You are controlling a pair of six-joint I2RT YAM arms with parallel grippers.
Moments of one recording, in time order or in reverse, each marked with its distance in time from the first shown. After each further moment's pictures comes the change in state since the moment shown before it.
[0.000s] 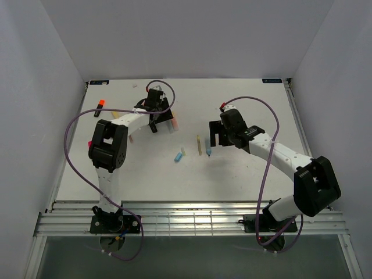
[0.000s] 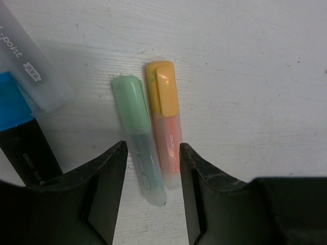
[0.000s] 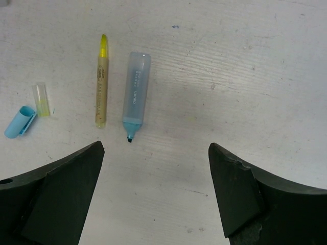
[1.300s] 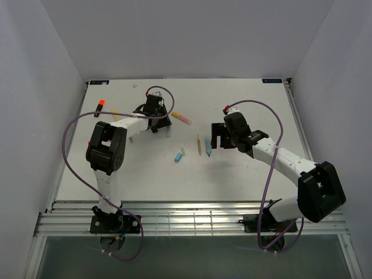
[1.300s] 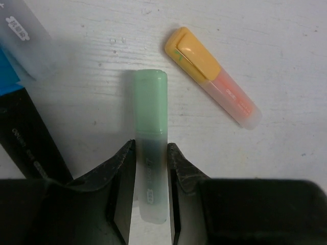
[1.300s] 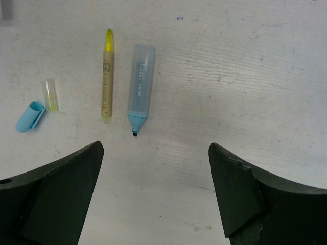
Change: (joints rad) left arm 0.003 -0.013 -0.100 0.063 0.039 0.000; right arm -0.014 -0.068 -0.082 0.050 -0.030 0.037
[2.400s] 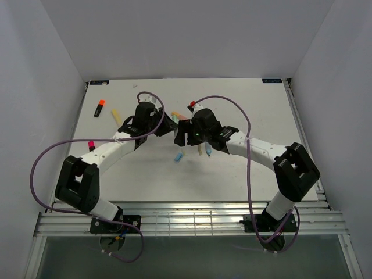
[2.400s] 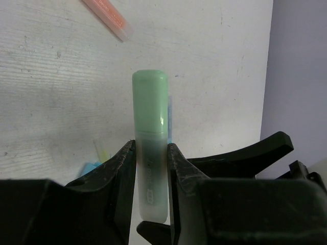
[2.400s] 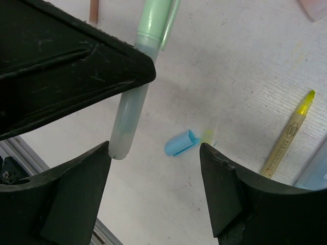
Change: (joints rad) left arm -0.093 -0.535 -0.354 0.056 0.157 -0.273; right arm 0.223 0.253 0.216 0.244 -0.241 0.129
